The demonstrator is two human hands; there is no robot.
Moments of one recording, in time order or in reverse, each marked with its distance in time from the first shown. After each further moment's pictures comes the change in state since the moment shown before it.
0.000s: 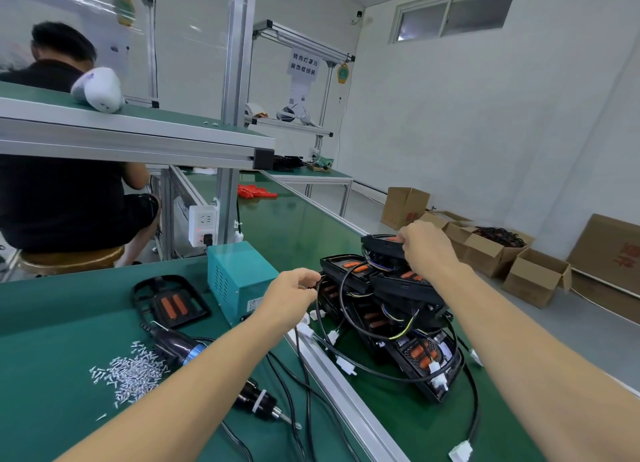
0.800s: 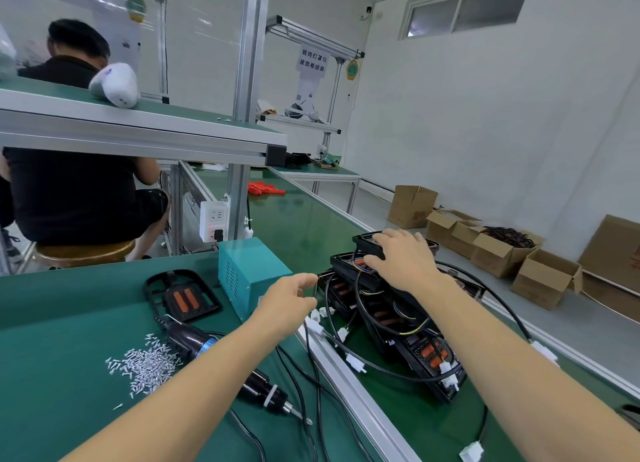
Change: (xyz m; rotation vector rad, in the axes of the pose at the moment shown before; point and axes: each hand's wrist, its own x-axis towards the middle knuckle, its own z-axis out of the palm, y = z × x) left_hand -0.009 -0.018 -0.013 0.111 -0.047 0.001; right_hand -0.004 -0.037 0.030 -0.033 -0.003 -0.157
